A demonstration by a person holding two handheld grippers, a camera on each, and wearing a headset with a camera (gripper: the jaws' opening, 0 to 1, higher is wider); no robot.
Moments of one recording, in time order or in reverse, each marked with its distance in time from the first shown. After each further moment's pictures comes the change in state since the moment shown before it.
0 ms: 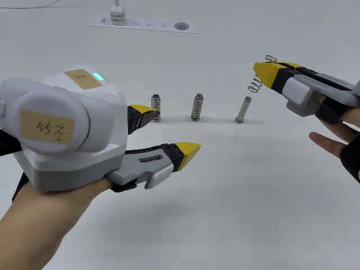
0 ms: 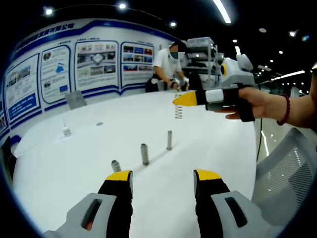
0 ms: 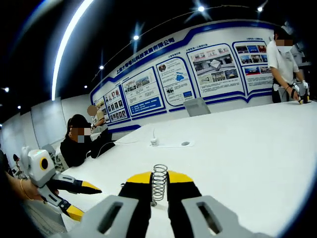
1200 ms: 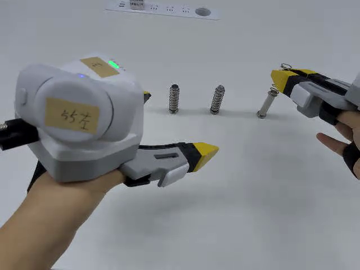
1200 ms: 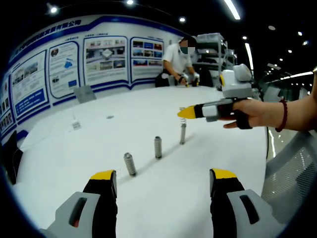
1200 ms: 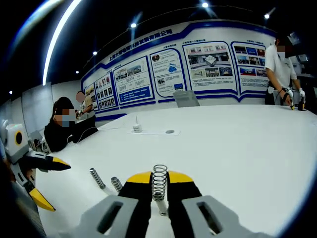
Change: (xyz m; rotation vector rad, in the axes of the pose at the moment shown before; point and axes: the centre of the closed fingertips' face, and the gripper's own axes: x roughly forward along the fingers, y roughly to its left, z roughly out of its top) left arm 0.002 0.021 -0.011 -0.021 0.042 0.081; right arm 0.033 -0.042 -0.042 -0.083 0.073 -0.099
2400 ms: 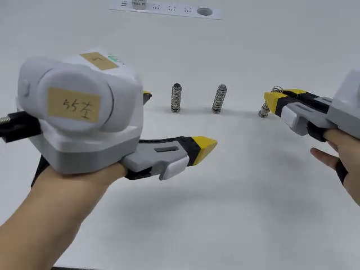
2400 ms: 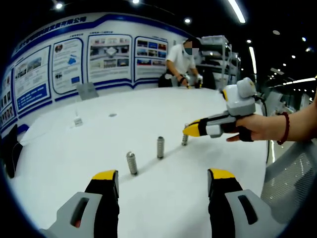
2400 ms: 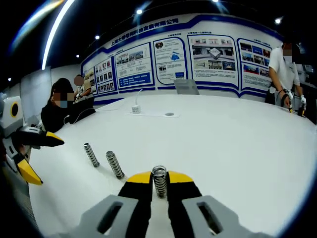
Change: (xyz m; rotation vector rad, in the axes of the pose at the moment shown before) left arm 0.000 0.003 0.001 -0.046 -0.007 0.009; right arm -0.001 0.008 -0.042 -0.076 0.122 -0.027
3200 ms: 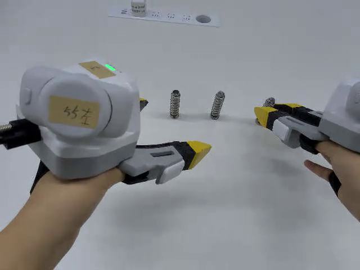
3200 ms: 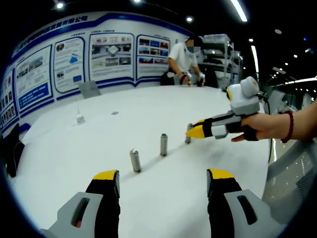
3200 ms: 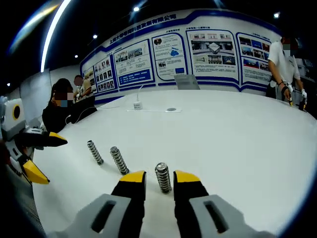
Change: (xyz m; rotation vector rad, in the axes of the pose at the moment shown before) left arm -0.002 0.006 -0.005 0.002 0.021 0.020; right arm -0.005 0.007 -0.004 0.033 0.030 0.021
